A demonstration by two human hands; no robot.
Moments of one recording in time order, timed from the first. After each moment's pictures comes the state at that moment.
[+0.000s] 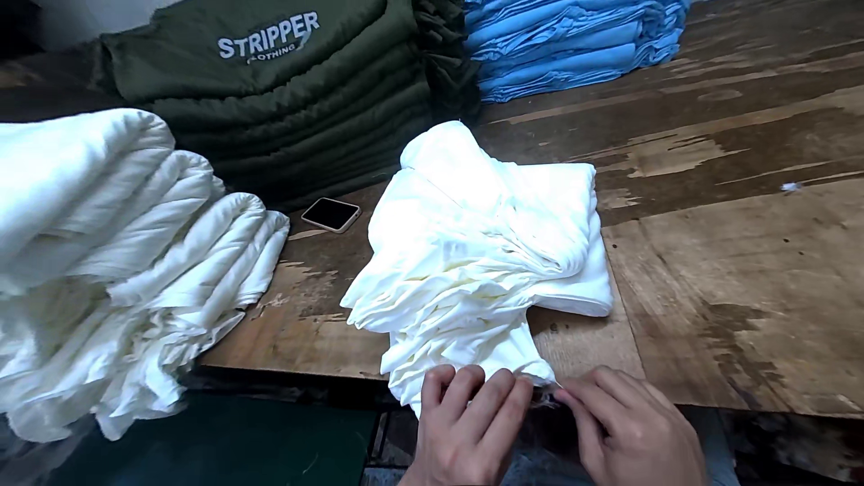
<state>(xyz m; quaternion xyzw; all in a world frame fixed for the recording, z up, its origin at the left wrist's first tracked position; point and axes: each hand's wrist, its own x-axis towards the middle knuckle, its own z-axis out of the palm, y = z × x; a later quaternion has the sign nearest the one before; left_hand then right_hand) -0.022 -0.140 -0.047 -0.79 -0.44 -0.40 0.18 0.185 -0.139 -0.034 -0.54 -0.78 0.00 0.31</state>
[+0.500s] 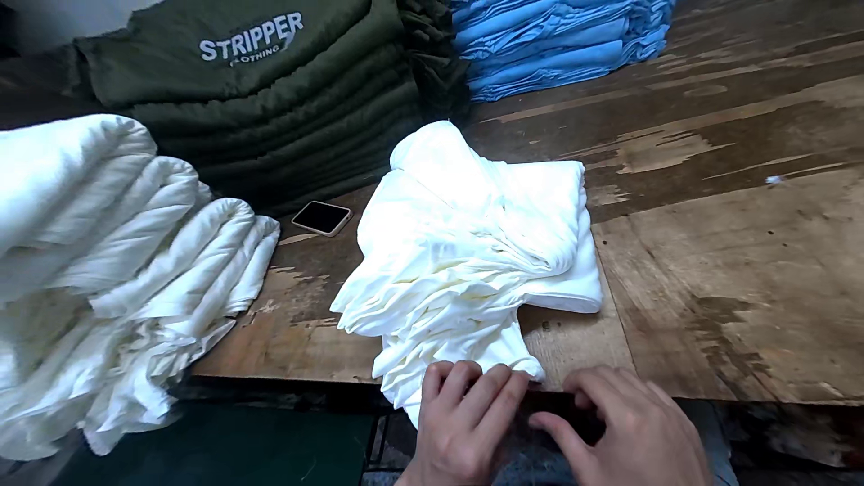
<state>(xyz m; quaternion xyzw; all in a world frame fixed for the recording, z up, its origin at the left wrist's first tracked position) -0.018 -0.134 -0.054 -0.79 -0.44 -0.41 0.14 0.191 -0.145 -0.020 -0.58 -0.77 0.06 0.25</state>
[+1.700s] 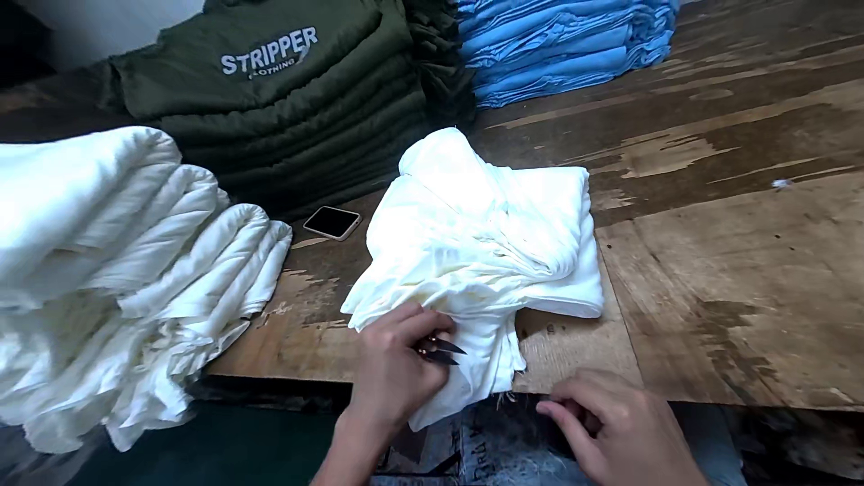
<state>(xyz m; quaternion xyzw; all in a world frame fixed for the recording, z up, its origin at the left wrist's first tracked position) -0.088 -0.091 -0.010 -0.74 -0.56 -0.37 0.07 0.196 -0.126 -0.049 -0.46 -0.81 0.09 0.34</state>
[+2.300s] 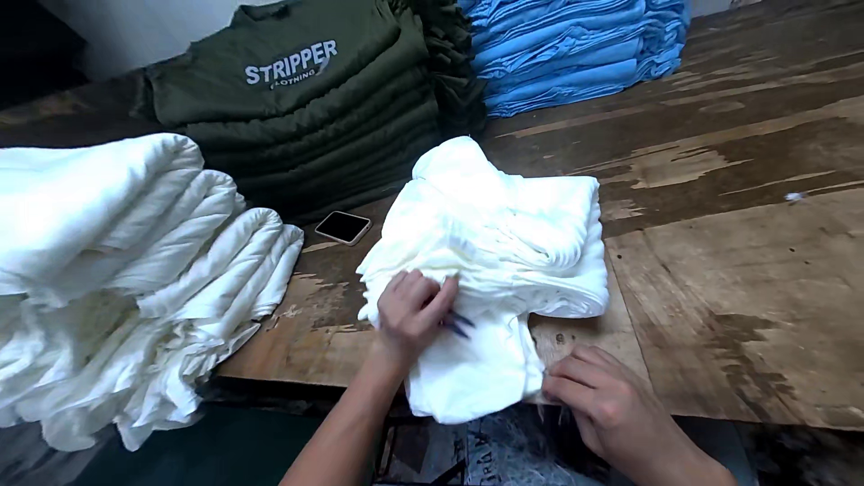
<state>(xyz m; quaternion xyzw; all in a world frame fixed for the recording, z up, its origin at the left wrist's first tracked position) -0.114 -0.014 -0.039 -0.78 -0.33 -0.45 0.29 0.197 -0.085 -0.061 -0.31 -0.88 0.04 0.35</state>
